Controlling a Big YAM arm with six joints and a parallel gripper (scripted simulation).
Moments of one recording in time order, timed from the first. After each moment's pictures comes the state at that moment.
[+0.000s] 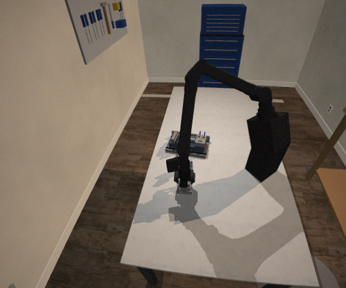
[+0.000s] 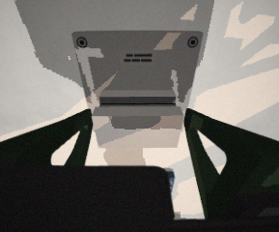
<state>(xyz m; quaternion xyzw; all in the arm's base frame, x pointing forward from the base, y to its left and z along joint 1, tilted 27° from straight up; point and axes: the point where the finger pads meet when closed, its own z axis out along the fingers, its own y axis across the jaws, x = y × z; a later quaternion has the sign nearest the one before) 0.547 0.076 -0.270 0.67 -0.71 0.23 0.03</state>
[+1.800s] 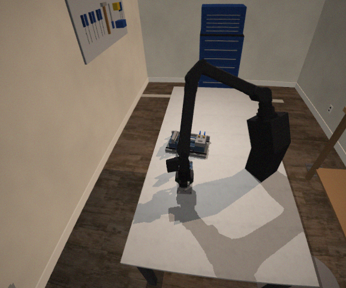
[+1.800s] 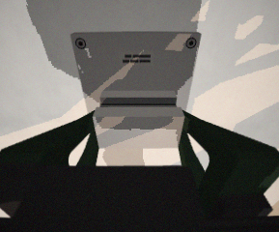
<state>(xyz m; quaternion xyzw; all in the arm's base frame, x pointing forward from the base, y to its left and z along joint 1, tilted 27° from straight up) 0.548 0.076 -0.270 0.67 -0.71 0.23 0.03</state>
